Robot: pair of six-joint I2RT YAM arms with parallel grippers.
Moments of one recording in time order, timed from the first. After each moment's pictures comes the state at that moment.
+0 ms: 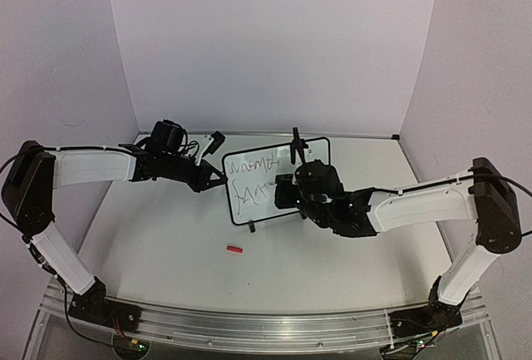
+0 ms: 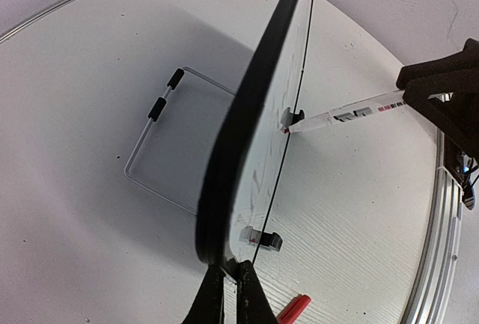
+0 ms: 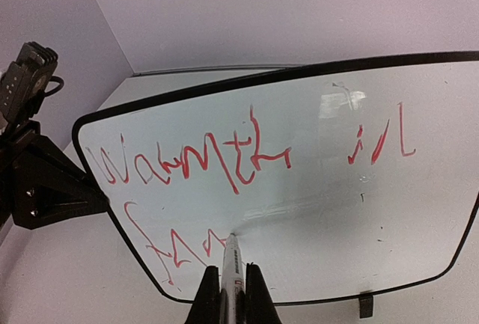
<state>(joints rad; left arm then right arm) -0.54 1.61 1.04 -0.11 0.52 0.05 1.04 1.68 1.00 0.29 0.54 0.48</state>
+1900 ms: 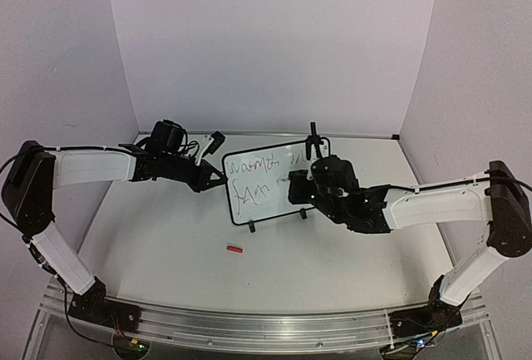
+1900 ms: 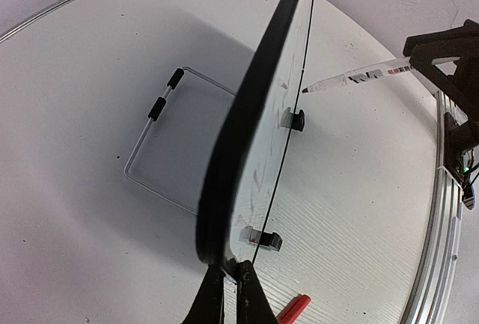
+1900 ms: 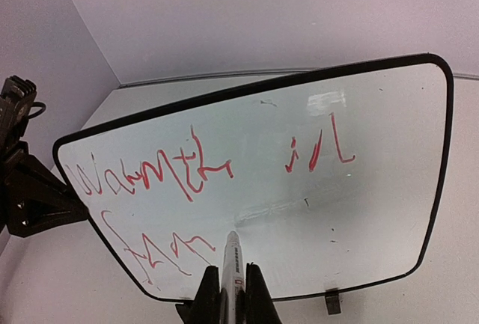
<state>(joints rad) -0.54 1.61 1.04 -0.11 0.52 0.05 0.99 1.59 0.94 0.26 0.52 0.50</state>
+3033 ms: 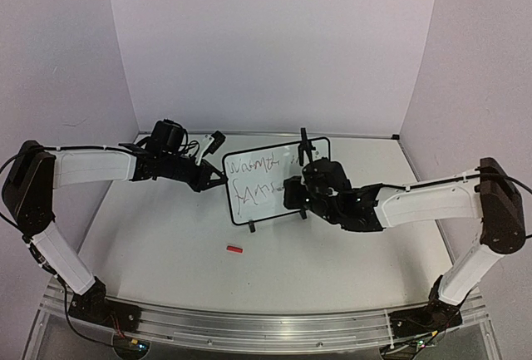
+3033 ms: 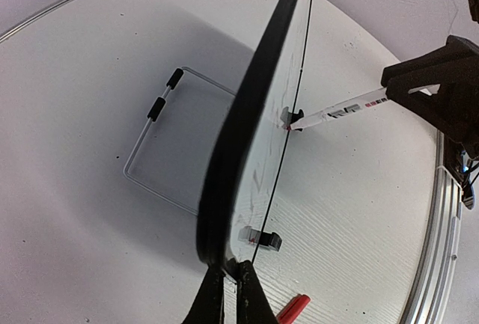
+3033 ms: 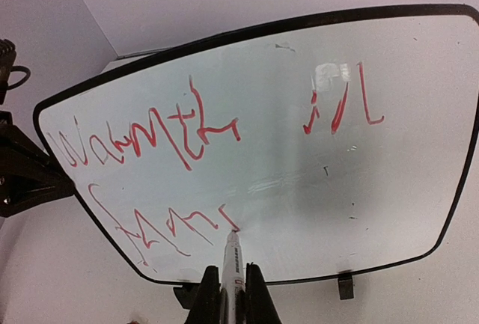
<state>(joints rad) -0.54 1.61 1.05 -0.11 0.52 0.05 0.99 1.64 0.98 0.19 0.46 0.54</state>
